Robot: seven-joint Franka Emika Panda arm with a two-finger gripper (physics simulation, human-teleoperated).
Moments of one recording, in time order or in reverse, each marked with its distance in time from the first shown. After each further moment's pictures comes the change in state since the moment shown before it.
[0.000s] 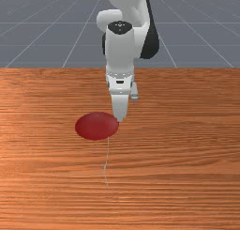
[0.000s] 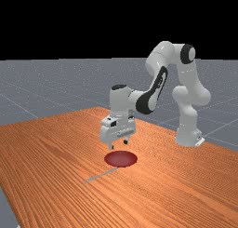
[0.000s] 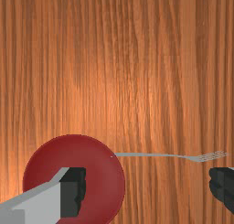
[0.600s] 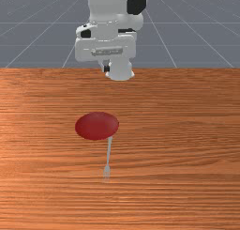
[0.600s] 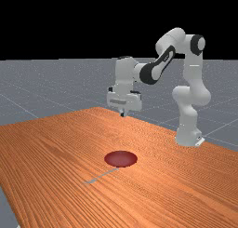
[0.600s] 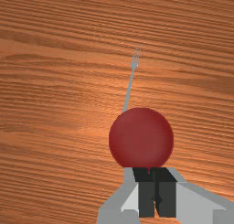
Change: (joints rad) arm 0.001 -0.377 -0.091 -0.179 0.025 -0.164 1.302
